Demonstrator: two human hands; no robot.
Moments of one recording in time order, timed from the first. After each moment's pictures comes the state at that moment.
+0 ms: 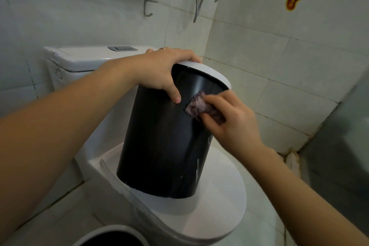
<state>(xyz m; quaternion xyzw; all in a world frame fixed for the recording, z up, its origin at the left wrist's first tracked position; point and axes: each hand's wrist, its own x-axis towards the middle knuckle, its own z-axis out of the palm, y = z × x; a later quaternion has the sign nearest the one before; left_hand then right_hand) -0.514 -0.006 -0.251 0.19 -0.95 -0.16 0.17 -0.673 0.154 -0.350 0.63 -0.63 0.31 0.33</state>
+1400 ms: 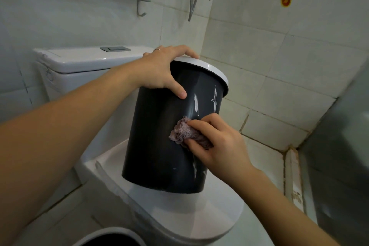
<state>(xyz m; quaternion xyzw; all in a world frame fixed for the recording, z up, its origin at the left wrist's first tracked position) -0.540 -0.013 -0.266 0.20 -0.93 -0.21 0.22 -0.656 0.176 -0.385 0.65 -0.63 0.32 0.28</state>
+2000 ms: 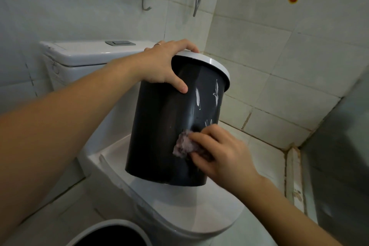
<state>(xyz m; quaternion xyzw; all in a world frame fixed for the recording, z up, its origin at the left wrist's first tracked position) -0.532 -0.019 -0.266 0.22 -0.93 -0.21 0.21 -0.651 0.193 -0.399 0.70 -0.60 0.24 0.30</state>
